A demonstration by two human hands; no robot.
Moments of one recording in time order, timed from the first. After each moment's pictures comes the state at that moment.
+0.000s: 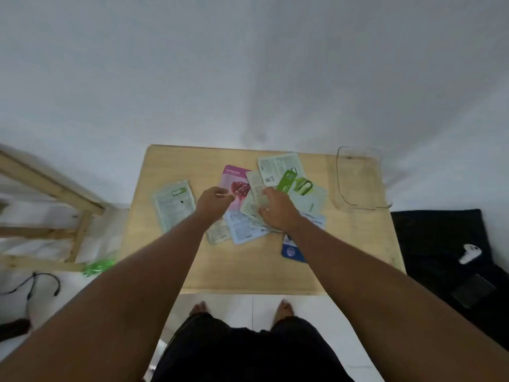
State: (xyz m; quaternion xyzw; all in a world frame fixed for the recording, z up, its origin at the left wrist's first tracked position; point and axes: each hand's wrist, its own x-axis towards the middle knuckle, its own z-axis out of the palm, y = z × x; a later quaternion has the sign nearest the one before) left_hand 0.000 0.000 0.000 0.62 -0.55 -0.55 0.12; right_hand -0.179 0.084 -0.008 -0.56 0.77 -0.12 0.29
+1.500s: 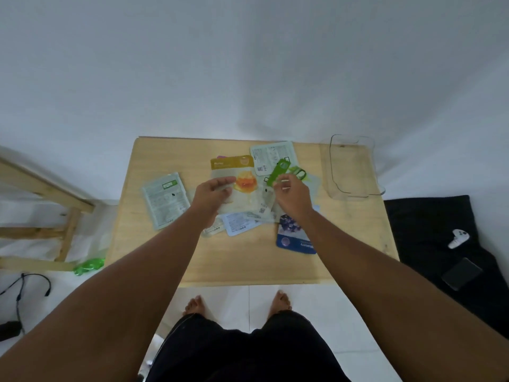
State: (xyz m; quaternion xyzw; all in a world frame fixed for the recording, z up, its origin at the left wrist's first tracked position) left_hand -0.006 0.015 -0.001 0.52 -0.42 -0.70 0.24; right_hand -0.209 0.103 -0.004 -0.35 0.82 -0.33 0.30
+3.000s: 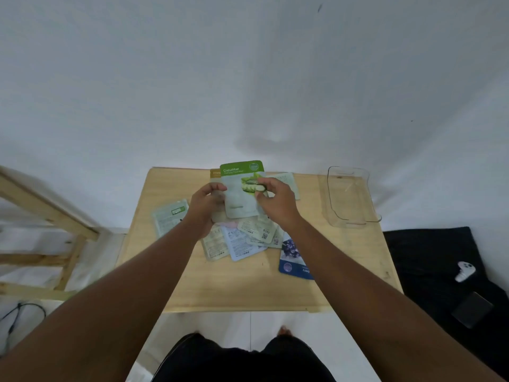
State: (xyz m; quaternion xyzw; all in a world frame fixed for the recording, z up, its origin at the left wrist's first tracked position) left_hand 0.006 -0.002 0.063 0.51 -0.37 -0.71 0.32; right_hand -0.171 0.068 0.063 -0.41 0.74 -0.44 0.30
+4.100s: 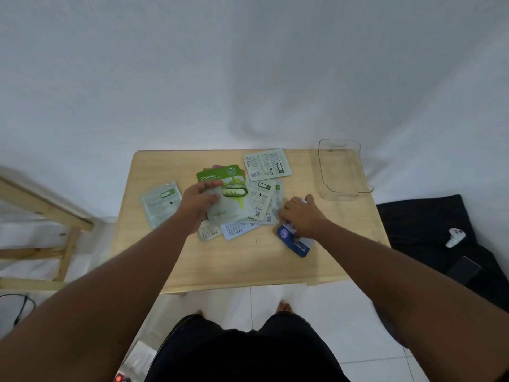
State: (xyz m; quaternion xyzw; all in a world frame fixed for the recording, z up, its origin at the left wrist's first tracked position) left_hand 0.014 0.024 0.037 0.52 -0.42 -0.71 0.24; right_hand -0.242 0.159 0.000 -0.71 0.66 0.25 0.08
